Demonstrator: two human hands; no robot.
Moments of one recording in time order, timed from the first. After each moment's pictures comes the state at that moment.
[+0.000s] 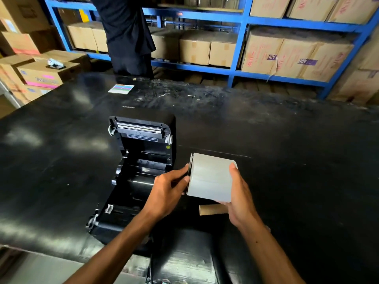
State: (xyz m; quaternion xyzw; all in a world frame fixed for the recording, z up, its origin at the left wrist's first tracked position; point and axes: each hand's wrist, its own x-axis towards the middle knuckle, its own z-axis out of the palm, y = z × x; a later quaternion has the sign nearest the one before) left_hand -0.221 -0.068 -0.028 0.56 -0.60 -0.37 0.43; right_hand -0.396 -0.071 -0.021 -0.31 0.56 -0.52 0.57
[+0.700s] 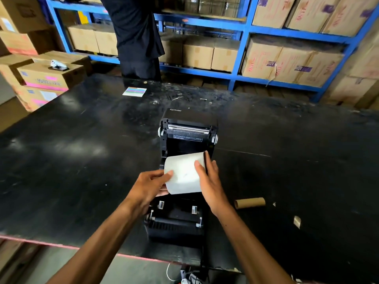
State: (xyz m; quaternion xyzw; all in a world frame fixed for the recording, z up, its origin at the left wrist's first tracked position) left_hand -0.047 -0.052 -0.015 0.58 -0.39 -0.58 0.42; right_hand -0.213 -0.057 -0.012 -0.51 0.60 -0.40 0.47
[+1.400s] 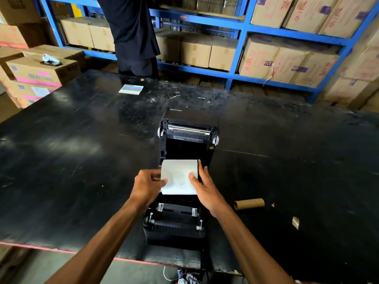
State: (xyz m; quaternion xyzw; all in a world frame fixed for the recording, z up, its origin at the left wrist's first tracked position) left_hand -0.036 -0.076 -0.042 0.65 -0.49 -0.43 0.38; right_hand -0.218 -0.075 -0.049 -0.59 0.62 -0.26 0.46
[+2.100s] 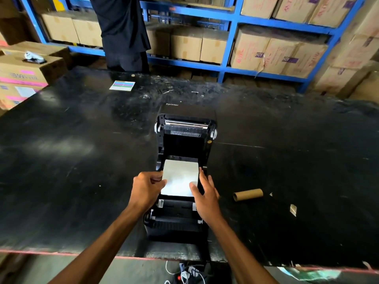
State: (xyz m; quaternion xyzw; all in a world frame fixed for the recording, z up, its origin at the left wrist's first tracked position) left_hand -0.032 -0.067 -0.057 0.64 -0.58 -0.33 0.38; right_hand -0.206 -0.046 -0.085 -0.55 0.66 -0.36 0.35
